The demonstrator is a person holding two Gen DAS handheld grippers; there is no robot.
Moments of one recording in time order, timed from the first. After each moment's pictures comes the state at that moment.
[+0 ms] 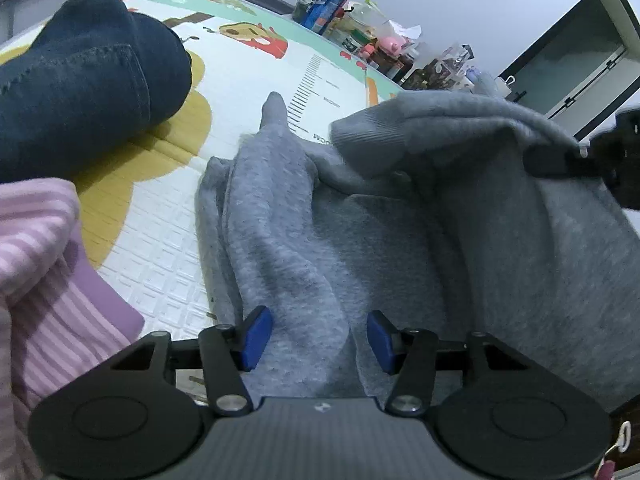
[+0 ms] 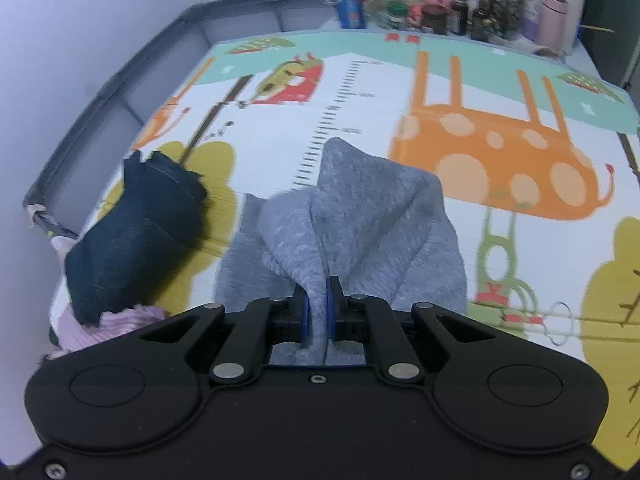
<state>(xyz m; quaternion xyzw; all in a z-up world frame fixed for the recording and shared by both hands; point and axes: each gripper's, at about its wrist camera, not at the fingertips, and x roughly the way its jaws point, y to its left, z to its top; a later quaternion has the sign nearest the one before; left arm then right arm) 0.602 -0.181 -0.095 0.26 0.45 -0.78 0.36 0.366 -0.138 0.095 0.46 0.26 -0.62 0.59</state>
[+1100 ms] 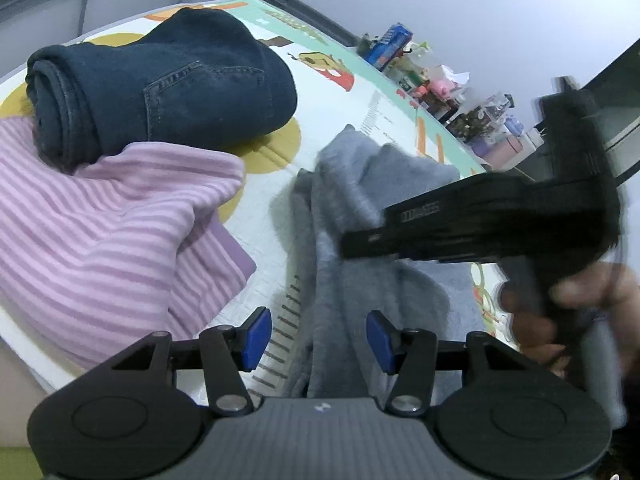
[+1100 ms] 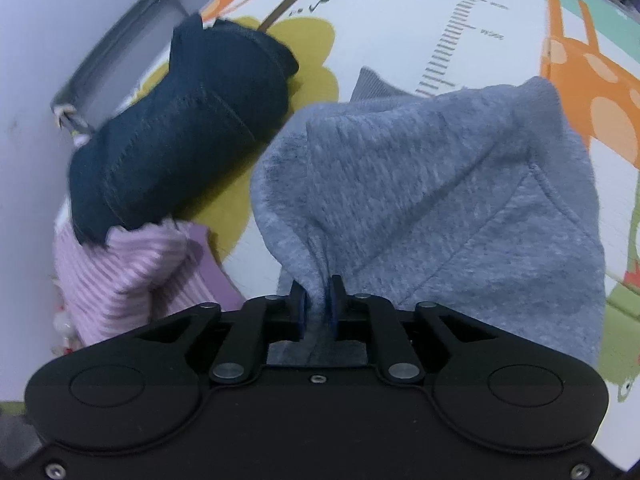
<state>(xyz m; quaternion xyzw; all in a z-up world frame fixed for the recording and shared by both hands) 0.680 -0.134 -0.060 0.22 0.48 -0.74 0.42 0.483 -0.184 -0.031 0.49 0.36 -0.51 0.61</state>
